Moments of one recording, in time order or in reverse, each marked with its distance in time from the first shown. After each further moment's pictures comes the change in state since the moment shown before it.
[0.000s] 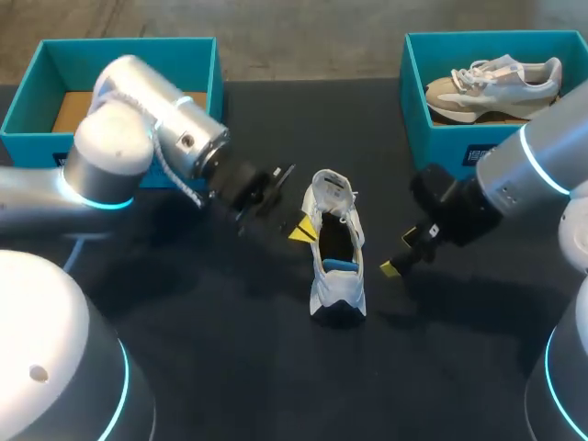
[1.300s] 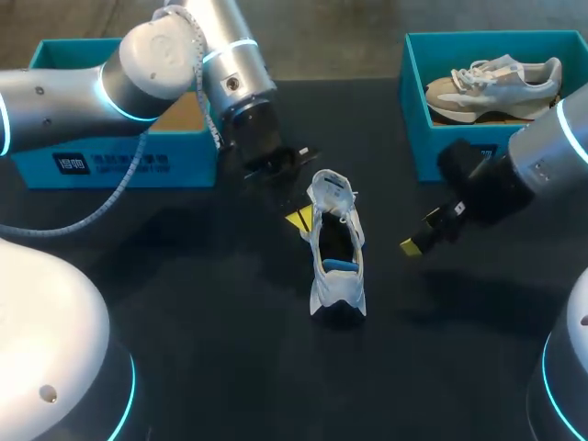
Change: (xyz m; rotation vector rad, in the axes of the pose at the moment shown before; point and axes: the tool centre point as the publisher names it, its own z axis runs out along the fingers) left arm -0.005 -0.010 -0.015 0.001 0.430 0.065; right arm -0.011 0.007 -0.052 -0.033 -0.028 0.055
